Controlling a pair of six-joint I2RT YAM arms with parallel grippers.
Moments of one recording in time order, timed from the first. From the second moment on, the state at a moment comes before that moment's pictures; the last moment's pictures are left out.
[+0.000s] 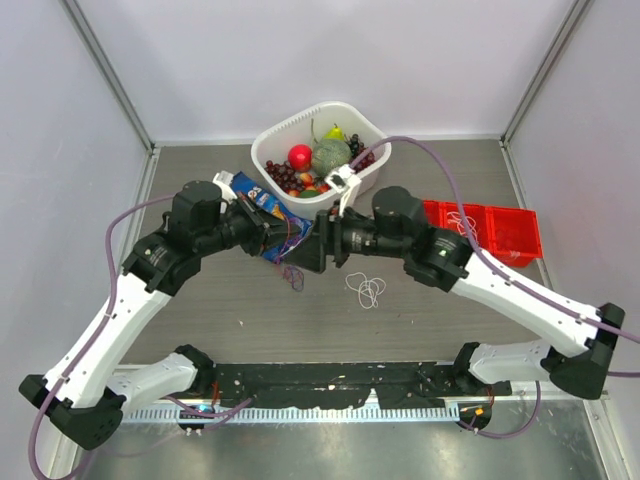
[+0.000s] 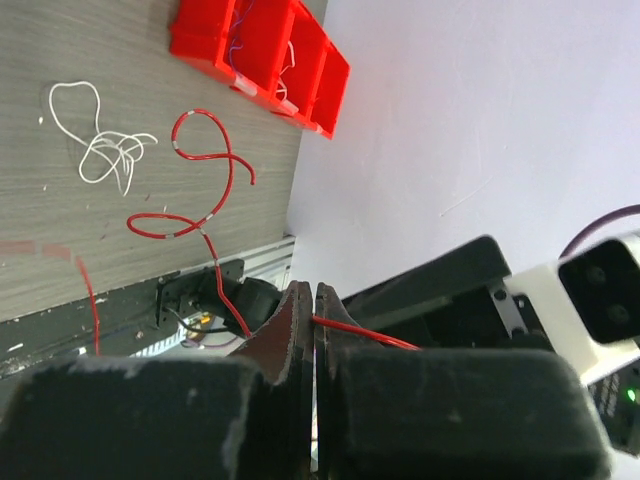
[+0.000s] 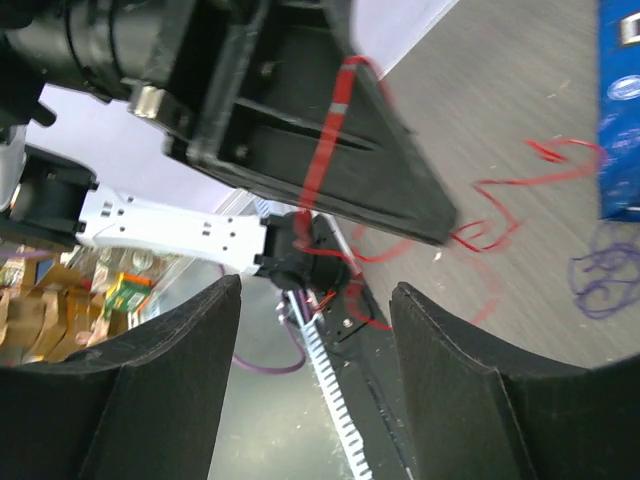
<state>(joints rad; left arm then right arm) -0.58 1.00 1.25 -0.68 0.26 -1.33 0.94 1.19 1.24 -0.27 -0.33 0.60</state>
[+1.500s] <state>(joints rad) -0.58 0.95 1.08 -0.51 0.37 -1.52 1.09 1.29 1.19 -0.14 -0.20 0.55</state>
